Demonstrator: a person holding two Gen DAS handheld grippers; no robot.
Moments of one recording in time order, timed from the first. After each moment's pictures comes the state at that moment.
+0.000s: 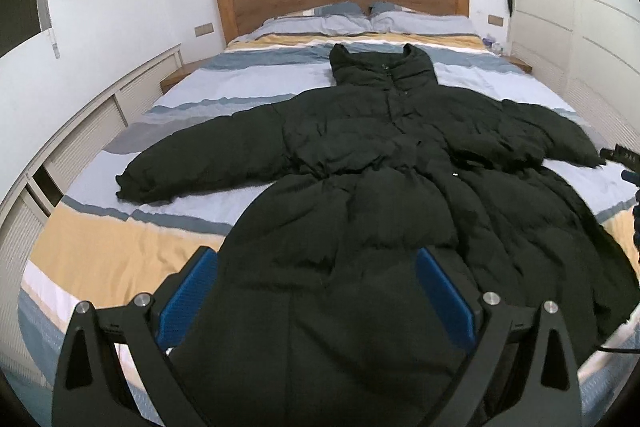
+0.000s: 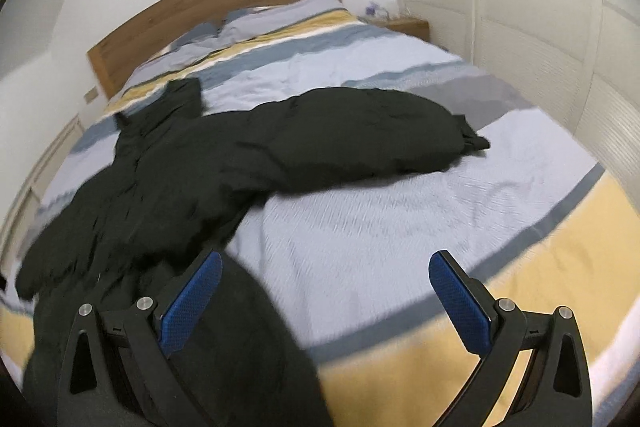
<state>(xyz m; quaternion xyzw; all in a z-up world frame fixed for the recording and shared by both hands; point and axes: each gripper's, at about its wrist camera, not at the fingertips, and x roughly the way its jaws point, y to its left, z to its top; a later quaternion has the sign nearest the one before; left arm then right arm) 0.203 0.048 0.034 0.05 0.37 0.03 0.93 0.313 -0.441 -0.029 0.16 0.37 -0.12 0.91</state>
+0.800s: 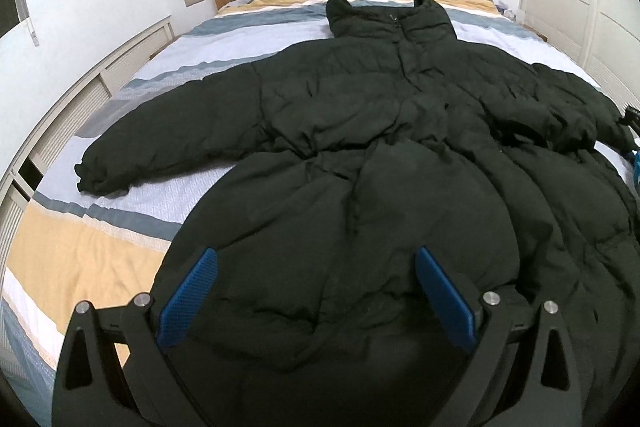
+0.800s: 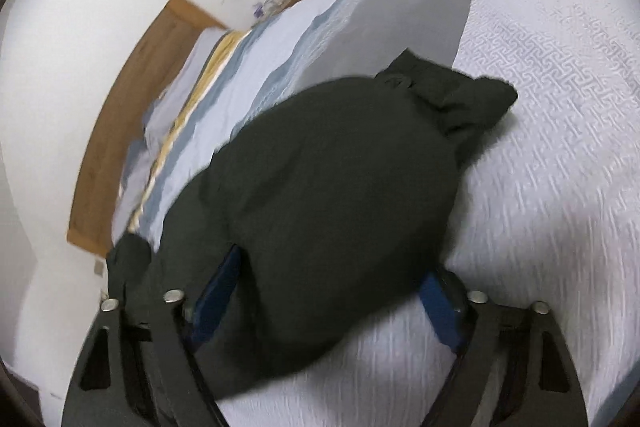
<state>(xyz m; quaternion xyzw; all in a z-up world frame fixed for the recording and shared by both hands) 0.287 0.037 -0.037 0.05 0.43 0.03 0.90 0.433 -0.614 -0.151 0.46 0.30 -0.18 0.82</state>
